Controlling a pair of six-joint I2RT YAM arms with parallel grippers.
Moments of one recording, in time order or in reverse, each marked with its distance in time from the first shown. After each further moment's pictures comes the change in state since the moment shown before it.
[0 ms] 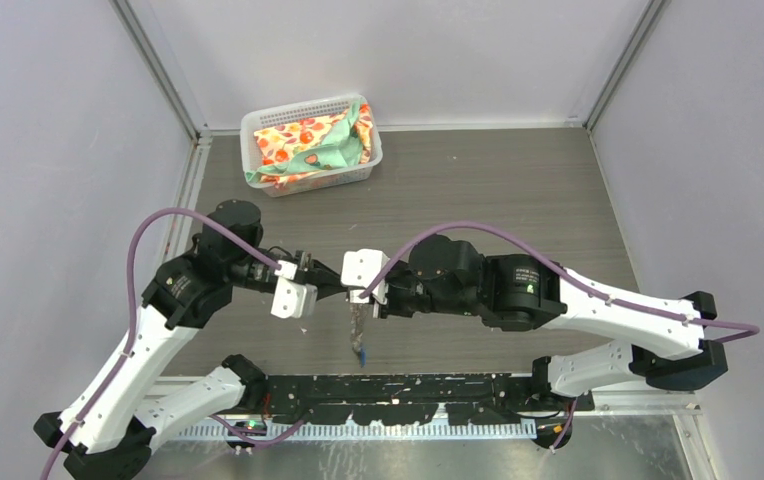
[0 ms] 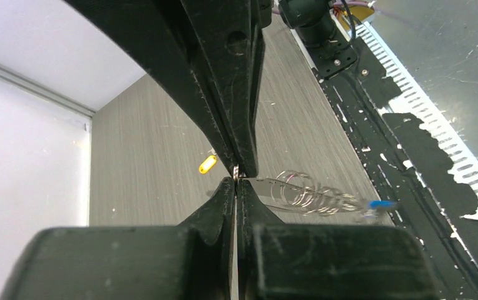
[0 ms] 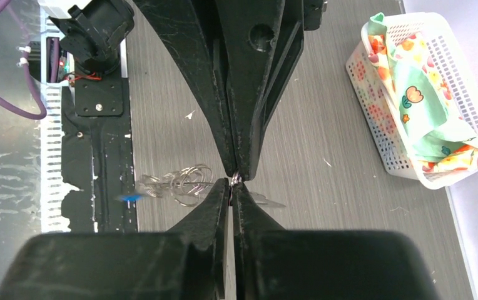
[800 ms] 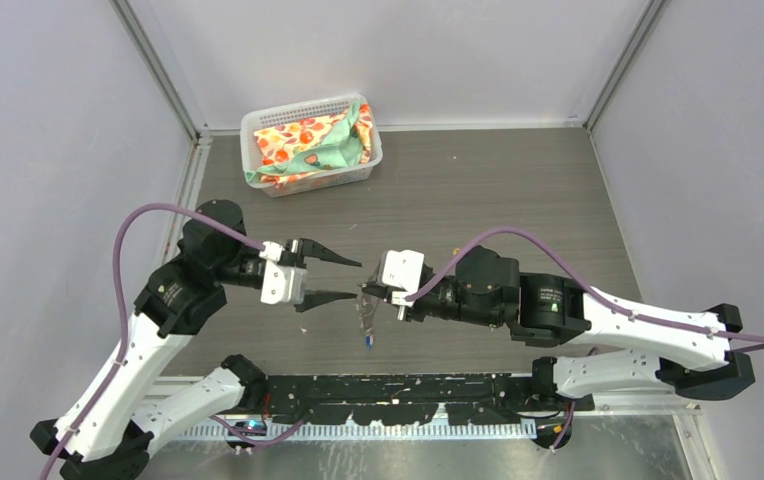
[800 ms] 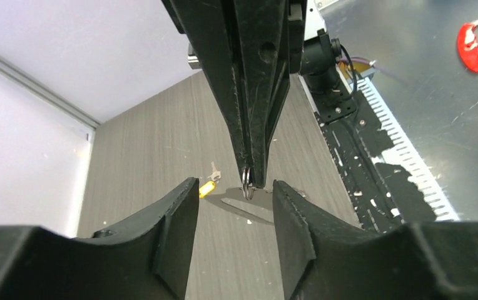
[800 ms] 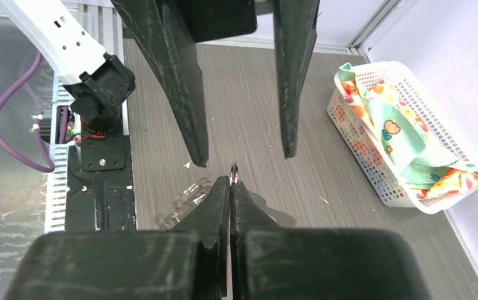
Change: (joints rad) left arm 0.000 -0.028 -0.003 0.180 0.020 -0.282; right arm 0.003 -0.187 -0.254 0.316 0.008 0.027
